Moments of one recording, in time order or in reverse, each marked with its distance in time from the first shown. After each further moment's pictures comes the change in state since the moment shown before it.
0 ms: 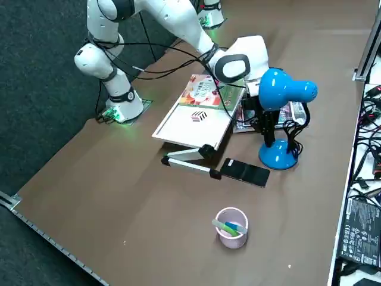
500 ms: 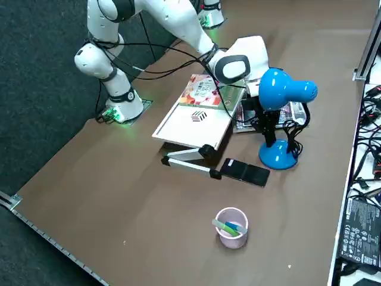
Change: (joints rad) arm 0.000 0.006 0.000 0.001 0.000 0.018 0.000
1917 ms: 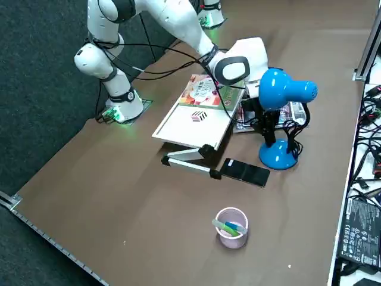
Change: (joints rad) arm -0.002 0.005 0.000 -0.002 0.000 0.009 0.010
